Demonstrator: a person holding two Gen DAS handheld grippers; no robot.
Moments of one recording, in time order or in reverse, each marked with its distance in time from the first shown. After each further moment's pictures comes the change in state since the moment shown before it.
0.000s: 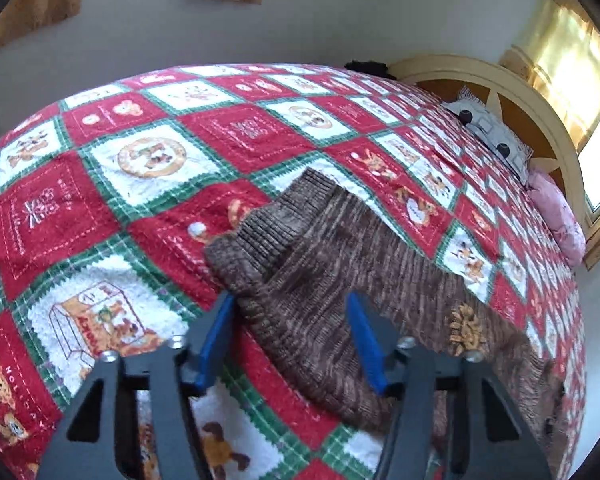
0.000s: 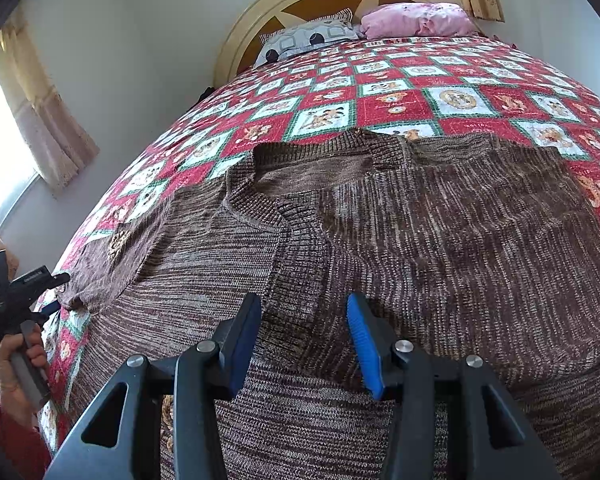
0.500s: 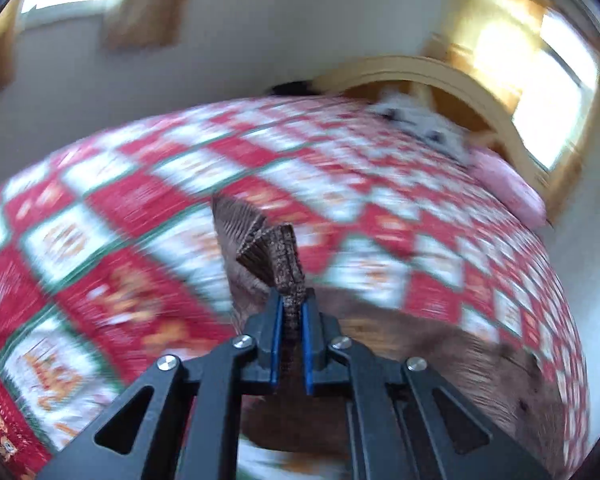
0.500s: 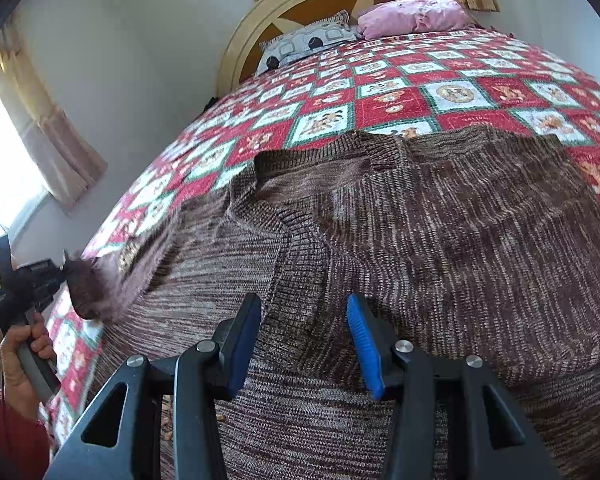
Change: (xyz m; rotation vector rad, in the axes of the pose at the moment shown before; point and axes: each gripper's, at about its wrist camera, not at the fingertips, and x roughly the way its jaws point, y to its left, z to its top) left arm -0.043 -0.095 0.002 0.265 -0.094 -0.196; right arm -0.006 -0.016 -0.001 0.082 -0.037 0.074
